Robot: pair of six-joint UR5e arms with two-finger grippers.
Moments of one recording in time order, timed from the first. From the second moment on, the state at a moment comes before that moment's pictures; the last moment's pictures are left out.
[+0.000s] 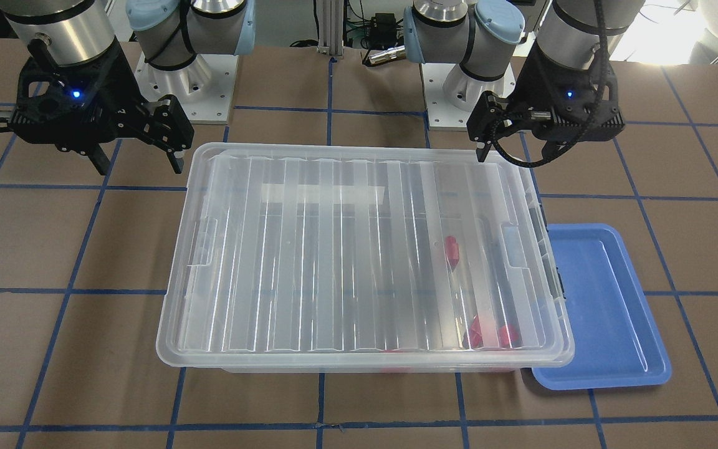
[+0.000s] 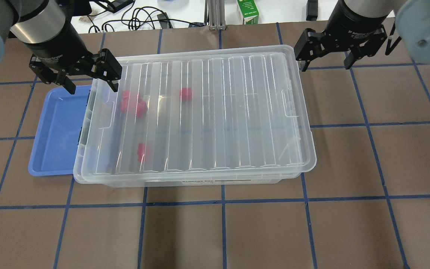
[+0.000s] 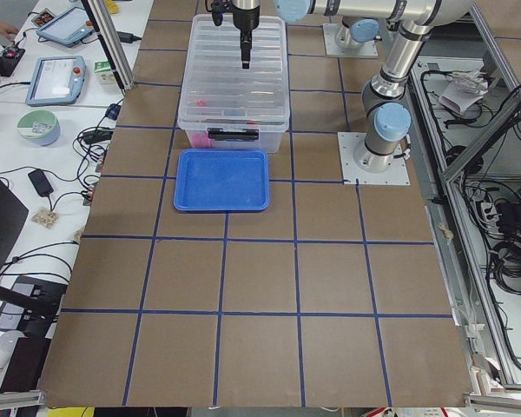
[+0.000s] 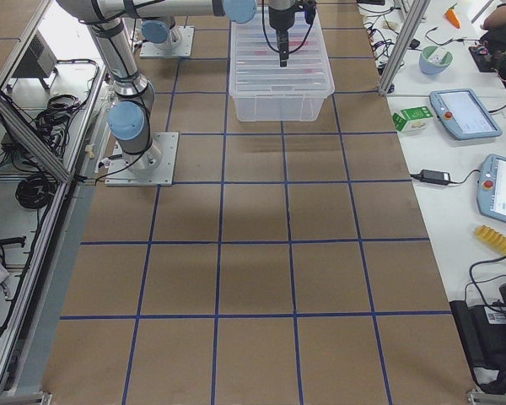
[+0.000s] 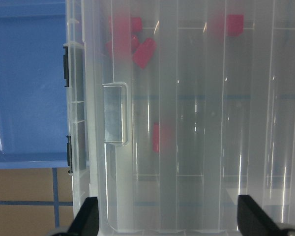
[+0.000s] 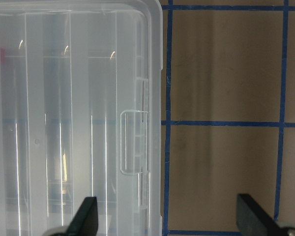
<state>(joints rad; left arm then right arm) -1.55 -1.55 -1.55 -1.59 1.58 0.01 1.58 -1.56 1.53 -1.65 -1.54 -0.01</state>
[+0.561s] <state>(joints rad) -1.55 -1.55 -1.55 -1.59 1.58 0.01 1.58 -1.55 1.54 -1.65 -1.54 -0.02</state>
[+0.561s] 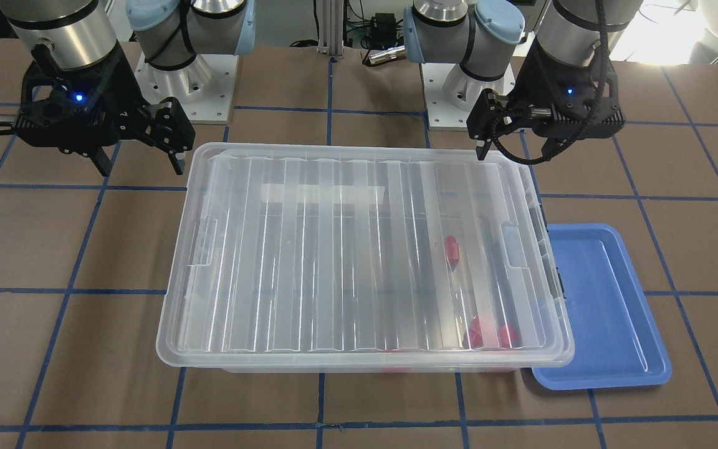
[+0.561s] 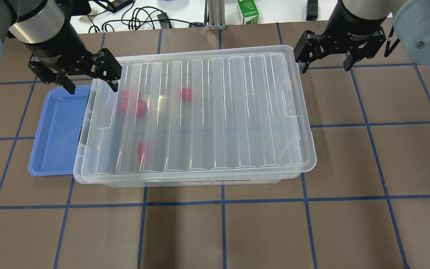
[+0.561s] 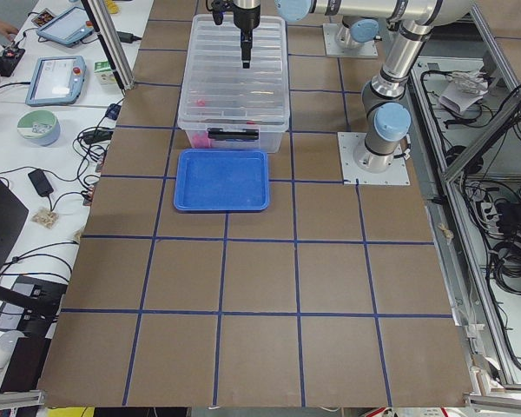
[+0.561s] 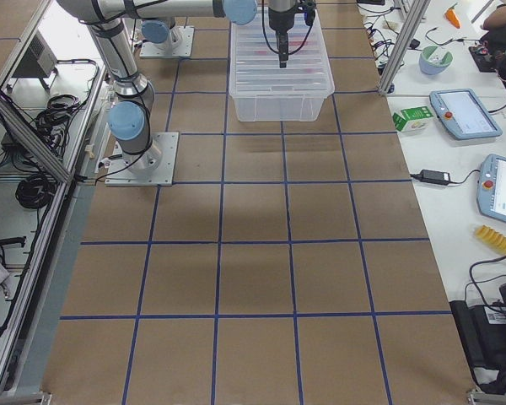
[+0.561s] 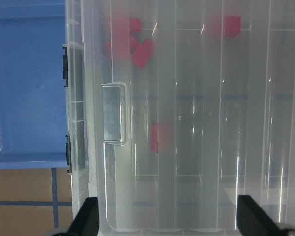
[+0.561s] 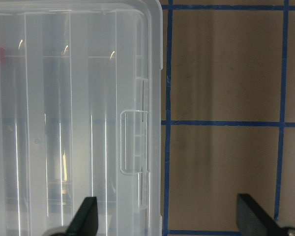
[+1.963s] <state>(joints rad) -1.55 -1.55 -1.55 -1.59 1.59 0.01 1.52 -1.39 1.75 -1.96 -1.60 -0.12</state>
